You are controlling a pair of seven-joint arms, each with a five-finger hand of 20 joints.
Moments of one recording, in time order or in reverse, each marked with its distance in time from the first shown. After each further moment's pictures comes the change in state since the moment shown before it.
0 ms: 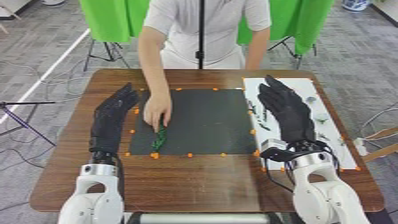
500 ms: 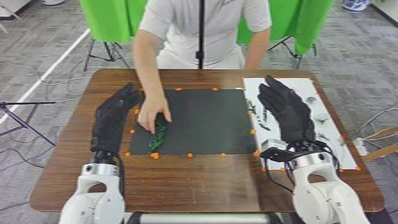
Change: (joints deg) left arm -0.2 0.0 0.5 0.1 0.0 0.0 0.0; right arm -0.1 0.0 0.0 0.0 0.1 0.1 0.0
